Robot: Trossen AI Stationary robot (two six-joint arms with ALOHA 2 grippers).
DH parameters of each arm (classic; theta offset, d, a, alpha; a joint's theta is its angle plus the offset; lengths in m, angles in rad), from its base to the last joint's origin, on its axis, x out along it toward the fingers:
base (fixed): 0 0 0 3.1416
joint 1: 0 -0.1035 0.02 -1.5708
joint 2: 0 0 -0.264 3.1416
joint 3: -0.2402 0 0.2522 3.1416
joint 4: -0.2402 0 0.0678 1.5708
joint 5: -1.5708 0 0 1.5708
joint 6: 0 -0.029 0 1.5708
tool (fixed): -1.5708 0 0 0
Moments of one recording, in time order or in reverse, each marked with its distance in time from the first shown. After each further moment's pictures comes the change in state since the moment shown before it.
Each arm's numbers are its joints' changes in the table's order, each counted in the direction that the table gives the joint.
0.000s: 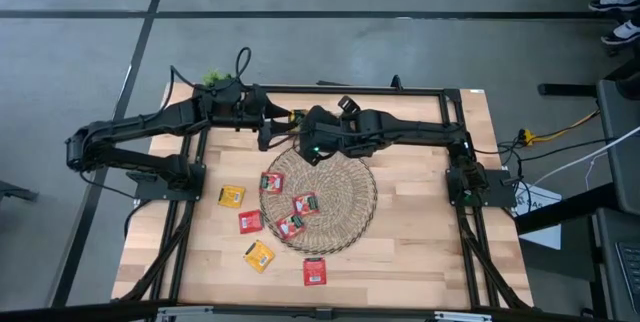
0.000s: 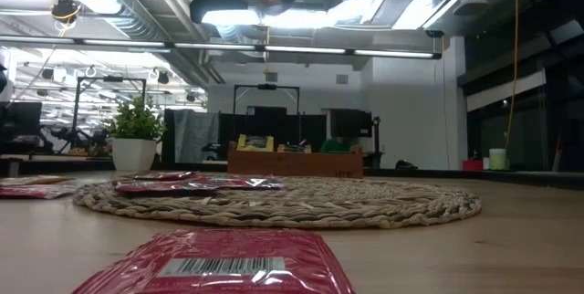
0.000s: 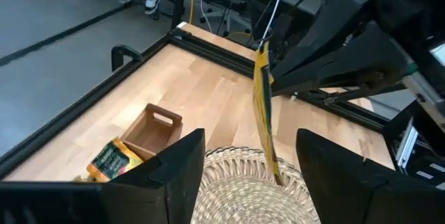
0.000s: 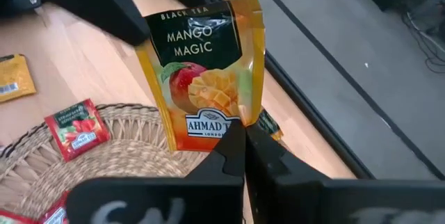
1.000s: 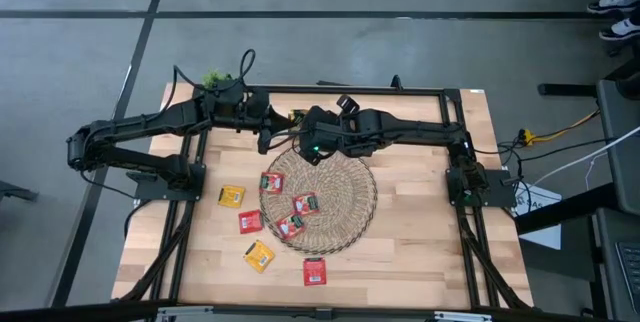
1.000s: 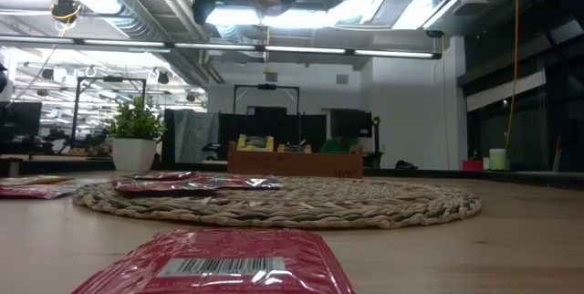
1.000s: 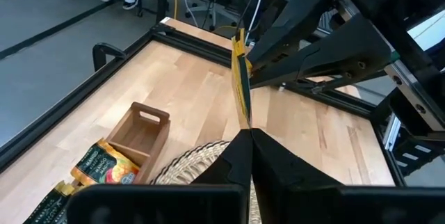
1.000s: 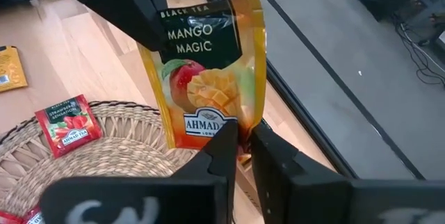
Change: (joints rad) left arm 0.003 -0.014 0.000 0.000 0.053 -0.038; right arm 0.000 0.000 0.000 0.002 0.007 0.054
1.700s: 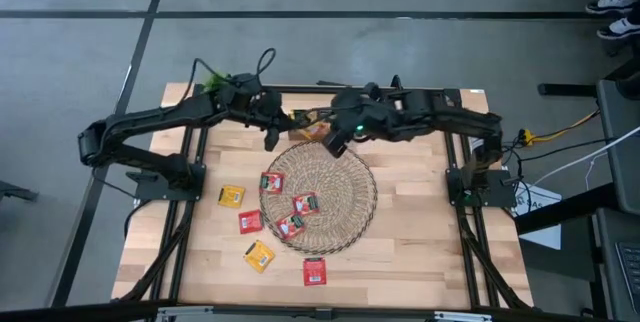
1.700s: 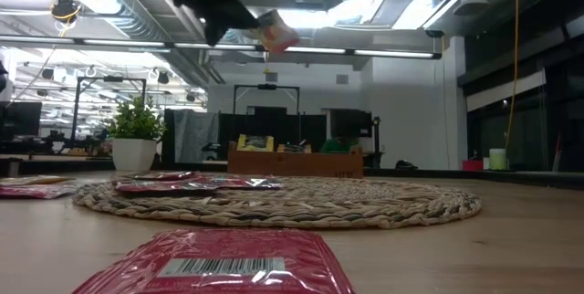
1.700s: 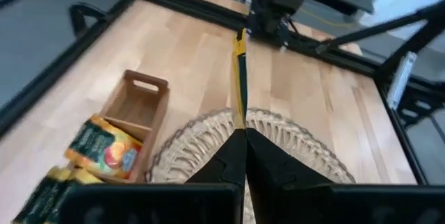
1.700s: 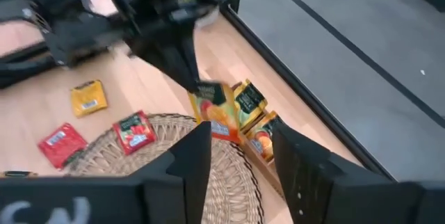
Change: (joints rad) left arm -0.098 -0.145 -0.035 -0.052 0.152 -0.126; right arm 0.000 0.206 -0.005 -0.033 -0.146 -0.056
